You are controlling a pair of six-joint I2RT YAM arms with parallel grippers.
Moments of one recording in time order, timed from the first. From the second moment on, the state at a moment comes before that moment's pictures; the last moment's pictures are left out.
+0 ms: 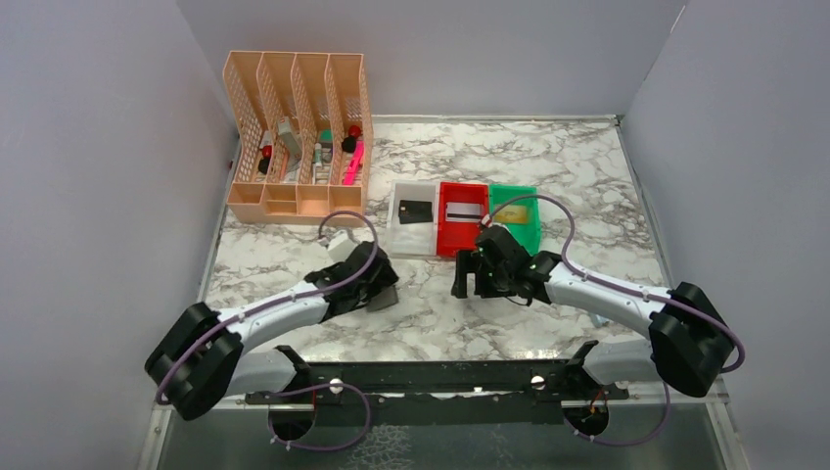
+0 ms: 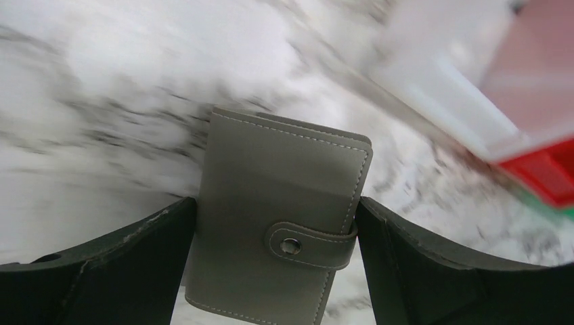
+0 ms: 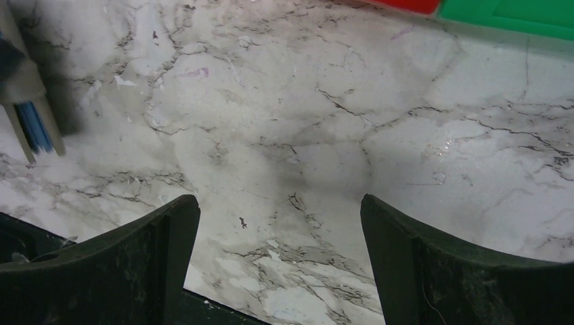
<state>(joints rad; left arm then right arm) -0.67 1.16 0.48 -0.28 -0.36 -1.15 0.78 1.31 0.72 -0.37 0.05 0.66</state>
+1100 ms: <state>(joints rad) -1.03 1.26 0.58 -0.29 -0.35 -1.12 0.78 1.05 0.53 -0.27 0.06 0.77</state>
